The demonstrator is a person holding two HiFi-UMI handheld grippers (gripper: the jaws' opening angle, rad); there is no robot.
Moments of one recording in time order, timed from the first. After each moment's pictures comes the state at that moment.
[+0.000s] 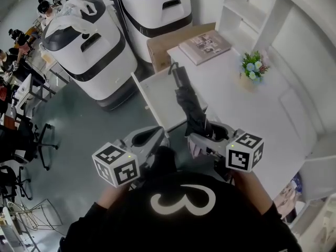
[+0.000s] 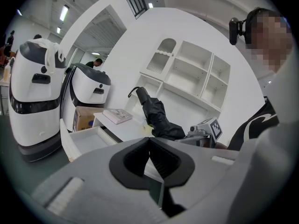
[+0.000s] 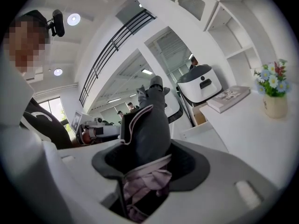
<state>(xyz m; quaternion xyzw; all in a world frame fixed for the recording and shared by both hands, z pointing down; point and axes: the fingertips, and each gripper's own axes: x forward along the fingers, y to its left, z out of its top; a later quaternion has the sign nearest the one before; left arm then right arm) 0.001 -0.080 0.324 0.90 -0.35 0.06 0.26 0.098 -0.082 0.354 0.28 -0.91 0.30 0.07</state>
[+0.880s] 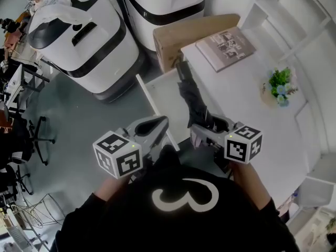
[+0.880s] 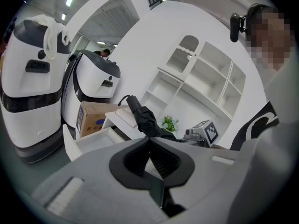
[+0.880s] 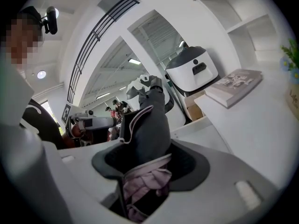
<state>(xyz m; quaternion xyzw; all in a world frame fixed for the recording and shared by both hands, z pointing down) -0.064 -0.239 0.367 0.88 -0.34 0.08 0.32 0.029 -0.239 0.423 0.30 -0.87 0.36 0.13</state>
